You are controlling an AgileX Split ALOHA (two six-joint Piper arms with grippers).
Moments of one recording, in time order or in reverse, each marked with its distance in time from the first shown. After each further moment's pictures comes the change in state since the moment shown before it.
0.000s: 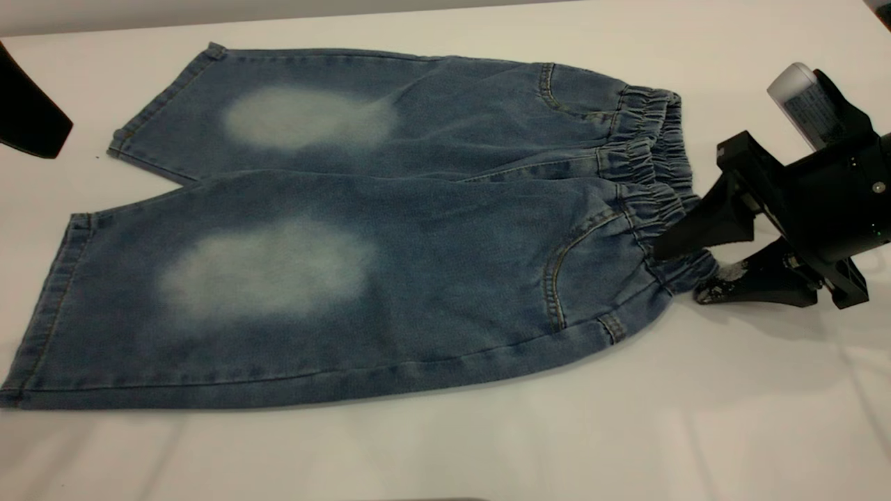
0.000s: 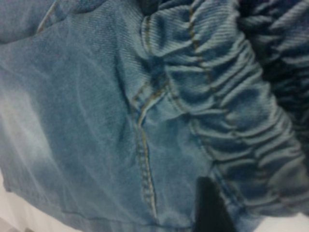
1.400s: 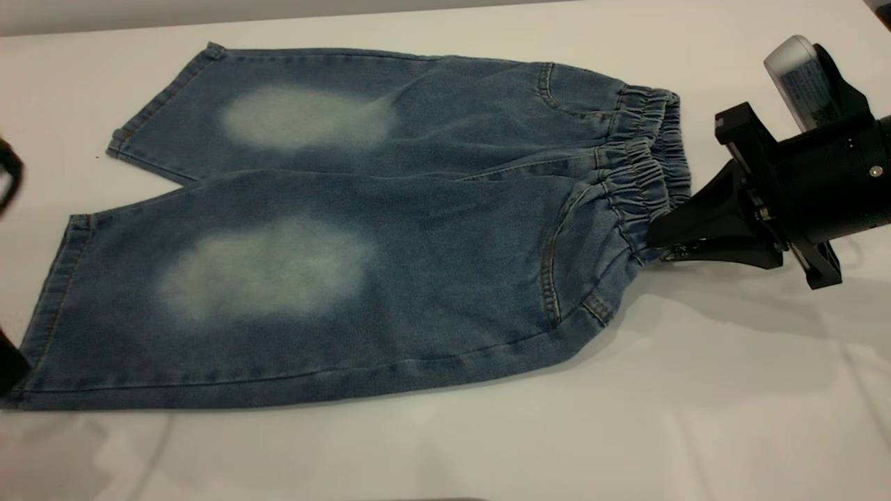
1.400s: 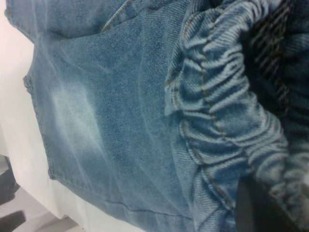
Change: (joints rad) left arm 0.000 0.212 0.272 0.356 -0.348 -0.017; right arm -0.001 0.000 0.000 0.043 0.130 -0.079
